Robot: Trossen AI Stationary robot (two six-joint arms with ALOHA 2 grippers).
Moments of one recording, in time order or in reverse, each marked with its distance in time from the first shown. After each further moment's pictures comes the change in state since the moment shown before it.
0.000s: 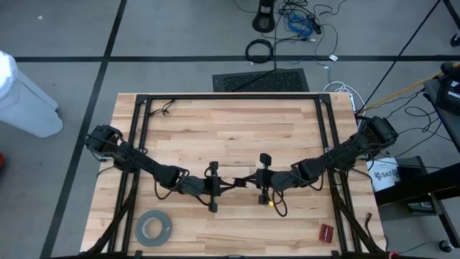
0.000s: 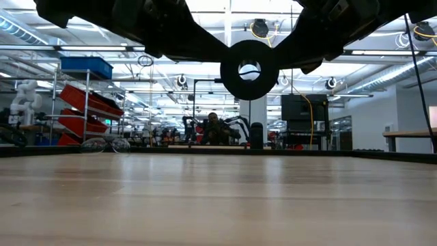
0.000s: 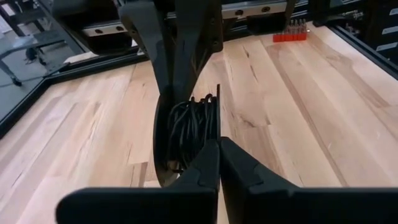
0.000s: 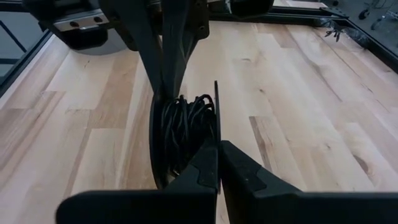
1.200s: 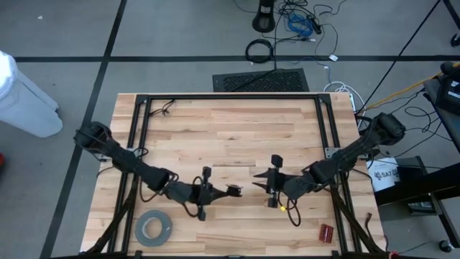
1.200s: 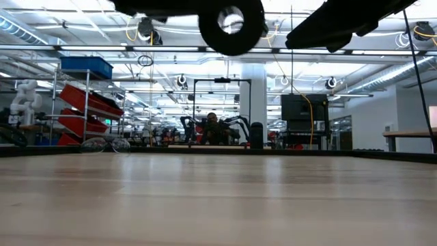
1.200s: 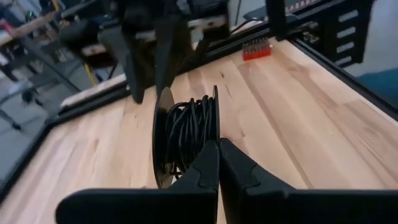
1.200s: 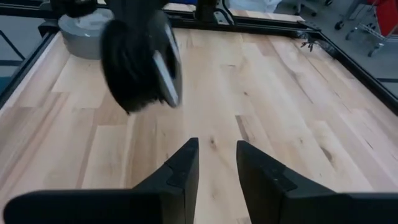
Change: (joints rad) left arm -0.119 -0.142 0.000 -0.111 -0.037 0.159; right arm 0.130 -0.128 -0.001 -0.169 0.177 0.056
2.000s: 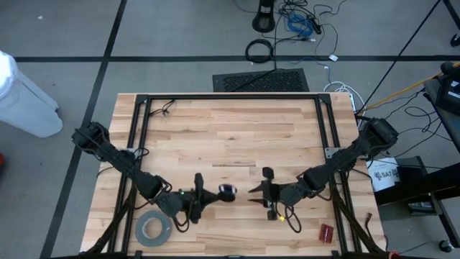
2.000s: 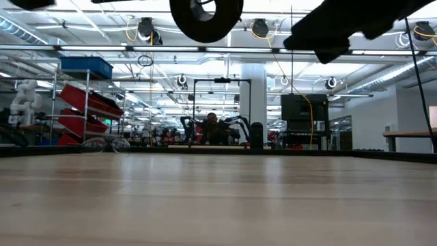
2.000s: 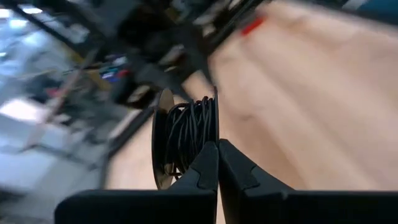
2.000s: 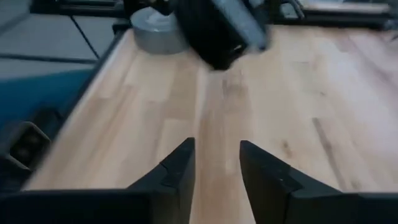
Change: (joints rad) left arm -0.117 -0.015 0.010 -0.059 -0.244 0.356; right arm 0.020 0.137 0.000 0.205 -0.171 -0.037
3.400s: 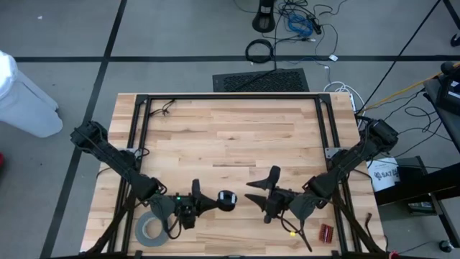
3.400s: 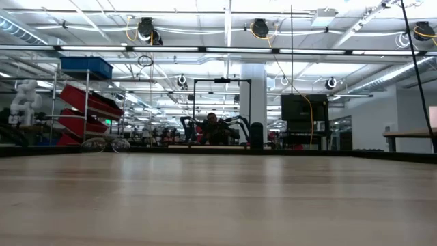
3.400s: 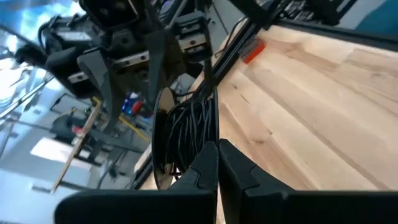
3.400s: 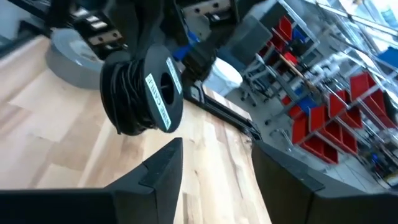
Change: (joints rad) left arm -0.058 -0.021 0.018 0.065 0.042 0.188; right arm 0.131 0.010 0.210 0.003 0.442 -0.604
